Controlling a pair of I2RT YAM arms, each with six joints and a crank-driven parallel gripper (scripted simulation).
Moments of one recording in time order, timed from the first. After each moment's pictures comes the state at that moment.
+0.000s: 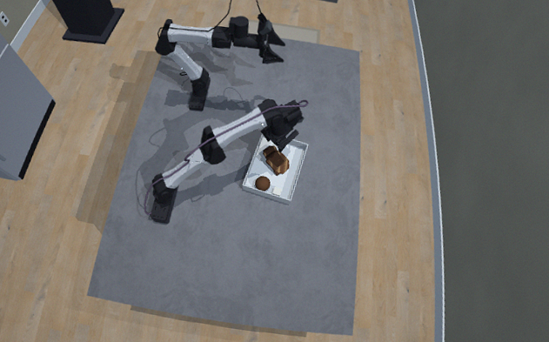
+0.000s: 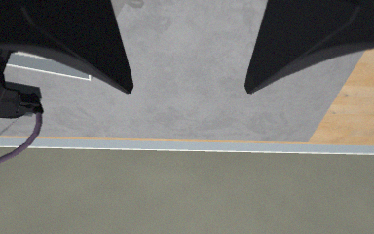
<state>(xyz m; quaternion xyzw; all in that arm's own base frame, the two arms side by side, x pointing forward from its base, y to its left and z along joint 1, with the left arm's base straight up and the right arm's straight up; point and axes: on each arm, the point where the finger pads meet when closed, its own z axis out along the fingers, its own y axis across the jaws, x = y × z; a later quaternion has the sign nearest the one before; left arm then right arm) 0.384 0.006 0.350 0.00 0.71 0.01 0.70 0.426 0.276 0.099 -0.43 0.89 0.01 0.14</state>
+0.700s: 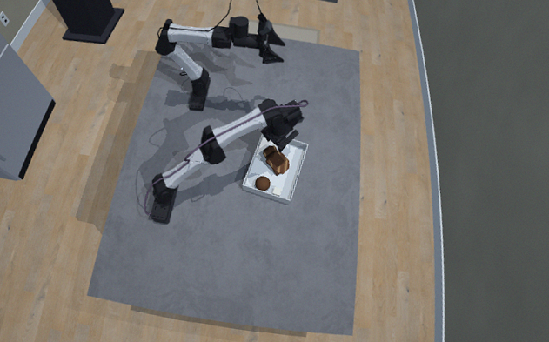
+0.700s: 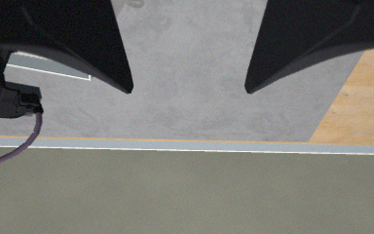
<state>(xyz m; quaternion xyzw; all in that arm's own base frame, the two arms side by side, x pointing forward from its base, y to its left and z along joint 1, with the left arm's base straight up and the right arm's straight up) 0.384 0.006 0.350 0.00 0.71 0.01 0.70 0.426 0.276 0.099 -0.43 0.89 0.01 0.14</state>
